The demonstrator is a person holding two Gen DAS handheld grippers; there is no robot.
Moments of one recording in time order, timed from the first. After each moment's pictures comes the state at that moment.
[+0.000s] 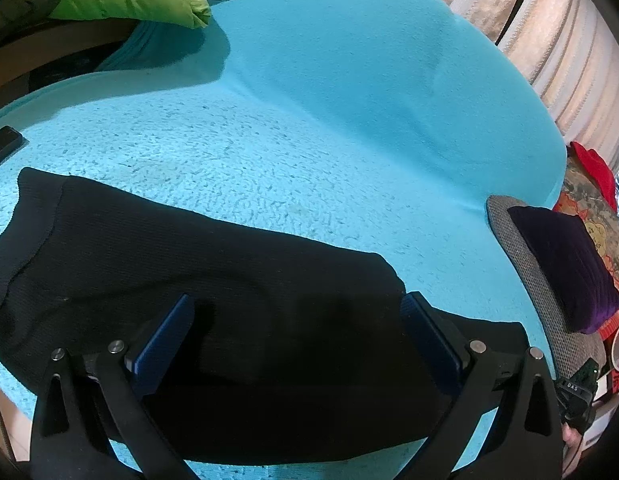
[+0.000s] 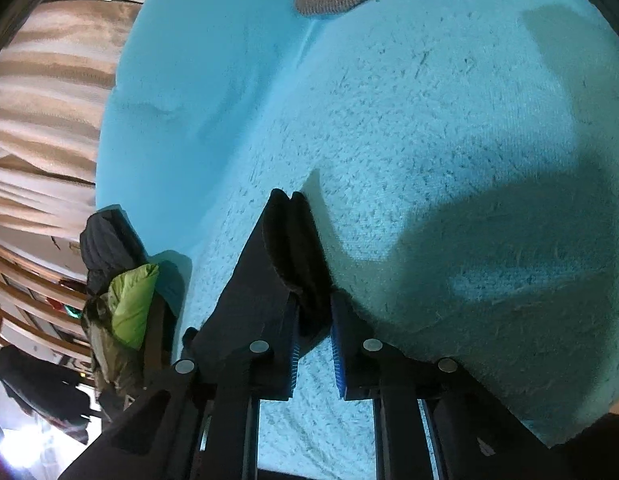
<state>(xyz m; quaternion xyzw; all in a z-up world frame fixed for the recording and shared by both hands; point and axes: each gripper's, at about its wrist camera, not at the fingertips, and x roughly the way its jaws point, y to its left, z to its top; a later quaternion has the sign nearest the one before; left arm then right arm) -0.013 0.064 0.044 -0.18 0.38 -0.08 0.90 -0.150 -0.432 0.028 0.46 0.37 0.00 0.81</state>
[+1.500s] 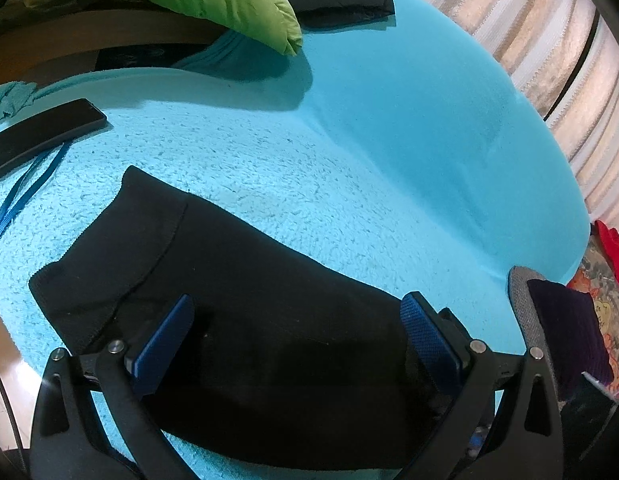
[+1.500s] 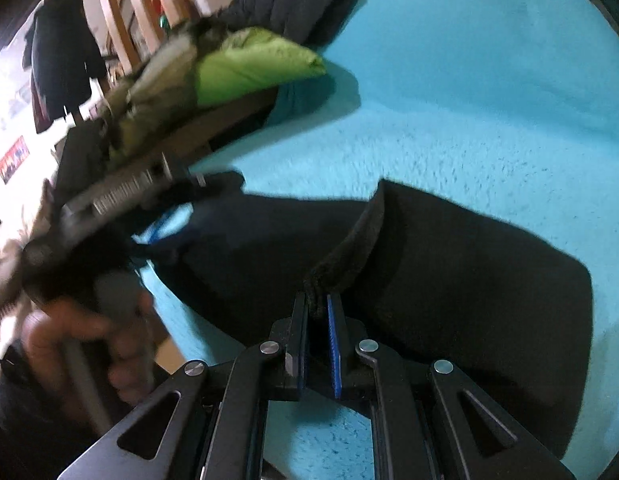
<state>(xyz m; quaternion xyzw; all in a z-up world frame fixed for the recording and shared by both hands) -0.027 0.139 0.046 -0.26 0.34 0.00 0.90 -0.087 -0.076 0.063 0.01 0.40 0.26 0.88</state>
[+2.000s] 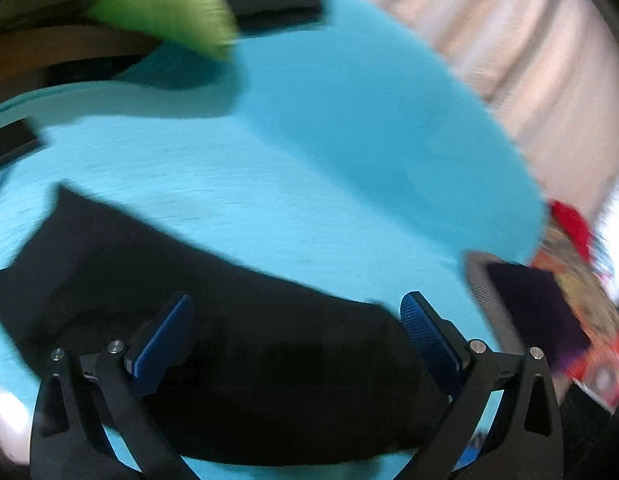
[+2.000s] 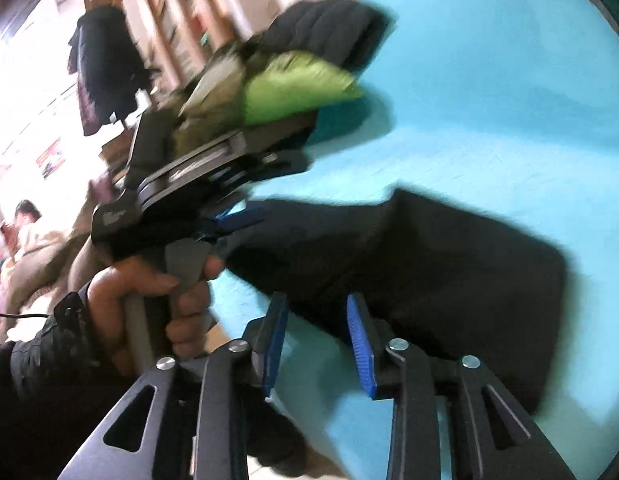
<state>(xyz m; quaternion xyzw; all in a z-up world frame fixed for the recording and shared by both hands) -0.033 0.103 0.064 -0.25 0.30 -0.13 0.91 -0.133 -0.134 0.091 0.04 0.34 0.31 0.89</state>
